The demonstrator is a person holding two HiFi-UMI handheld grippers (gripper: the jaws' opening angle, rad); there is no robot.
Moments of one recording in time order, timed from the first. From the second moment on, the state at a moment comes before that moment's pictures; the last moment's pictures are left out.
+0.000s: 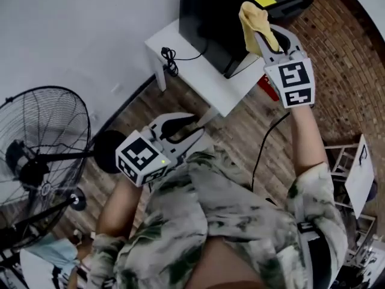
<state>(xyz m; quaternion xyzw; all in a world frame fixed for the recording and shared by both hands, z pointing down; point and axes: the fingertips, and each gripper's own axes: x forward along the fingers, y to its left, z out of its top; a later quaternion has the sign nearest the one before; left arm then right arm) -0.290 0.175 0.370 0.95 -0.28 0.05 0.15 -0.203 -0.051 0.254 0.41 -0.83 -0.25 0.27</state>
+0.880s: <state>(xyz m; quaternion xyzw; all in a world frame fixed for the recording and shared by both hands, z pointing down) -0.323 0.145 0.371 0.95 -0.25 0.03 0.16 -0.210 -0.131 0.346 0.45 -0.68 -0.33 0.47</state>
